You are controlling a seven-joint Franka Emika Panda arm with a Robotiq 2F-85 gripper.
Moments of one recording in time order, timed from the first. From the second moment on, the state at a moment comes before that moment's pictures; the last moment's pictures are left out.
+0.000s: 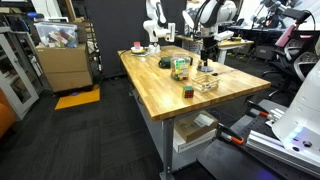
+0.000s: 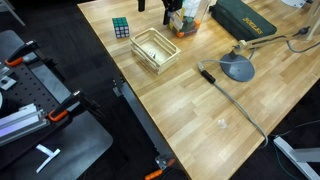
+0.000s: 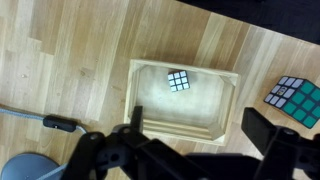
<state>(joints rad) -0.11 0.19 -0.14 -2.27 -0.14 2.34 -0.22</state>
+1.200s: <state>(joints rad) -0.14 0.53 -0.09 -2.07 -0.13 2.35 -0.30</state>
